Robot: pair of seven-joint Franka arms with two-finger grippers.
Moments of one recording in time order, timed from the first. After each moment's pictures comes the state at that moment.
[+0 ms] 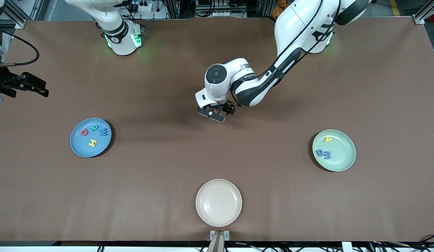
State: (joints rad) left arm -0.47 0.76 -0.50 -1.63 0.39 2.23 -0.71; right arm 0.04 0.06 -0.06 -1.47 -0.02 1.46 -0.03
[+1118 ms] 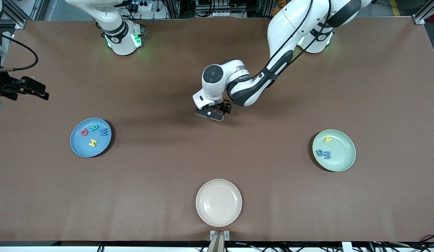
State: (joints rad) left arm -0.52 0.79 -0.47 -1.62 0.39 2.31 -0.83; right arm 0.03 0.08 -0.07 -1.47 0.00 1.48 -0.03
